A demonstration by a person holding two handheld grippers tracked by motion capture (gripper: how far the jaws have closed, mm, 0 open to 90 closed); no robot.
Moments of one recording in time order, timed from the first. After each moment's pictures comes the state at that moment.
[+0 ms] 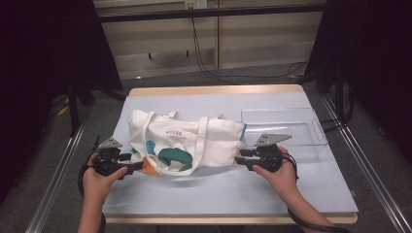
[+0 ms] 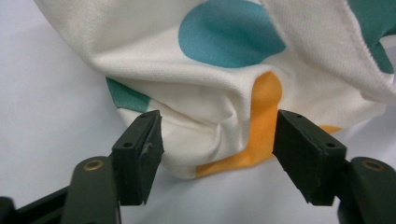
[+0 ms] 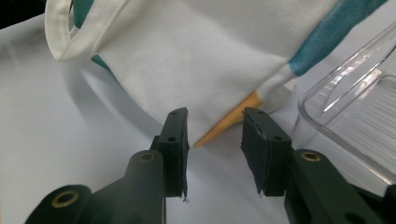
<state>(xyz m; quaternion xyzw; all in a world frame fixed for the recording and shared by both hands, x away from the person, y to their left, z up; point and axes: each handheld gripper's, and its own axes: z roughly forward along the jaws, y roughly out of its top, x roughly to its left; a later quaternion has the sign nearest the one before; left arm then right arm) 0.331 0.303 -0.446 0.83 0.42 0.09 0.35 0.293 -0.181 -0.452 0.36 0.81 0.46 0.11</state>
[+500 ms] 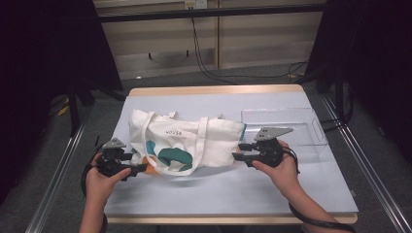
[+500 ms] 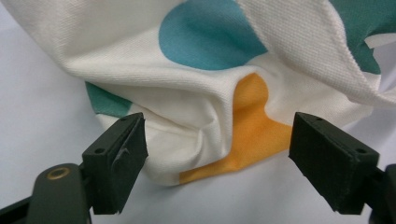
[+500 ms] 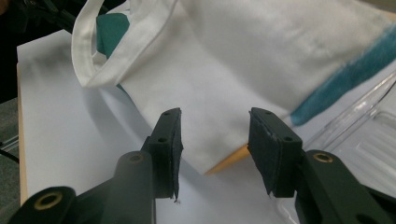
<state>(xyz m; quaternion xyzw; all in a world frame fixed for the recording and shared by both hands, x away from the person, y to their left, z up) 0.331 0.291 -0.447 0.84 0.41 0.08 0.35 0.297 -0.177 -0.425 0.34 0.81 0.47 0.11</state>
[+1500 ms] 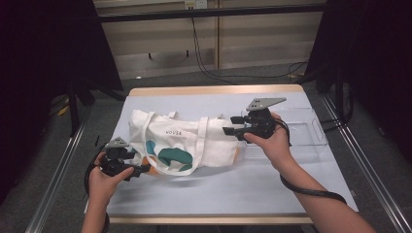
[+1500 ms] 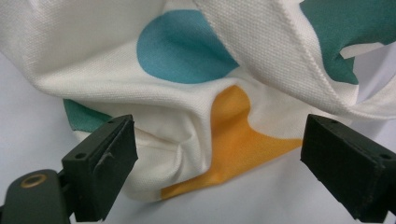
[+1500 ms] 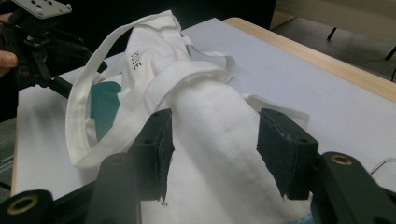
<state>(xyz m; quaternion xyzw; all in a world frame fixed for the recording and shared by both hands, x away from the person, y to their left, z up) 0.331 0.285 -0.445 0.84 0.40 0.08 0.36 0.349 -0.160 -0.373 0.32 0.80 0.50 0.12</state>
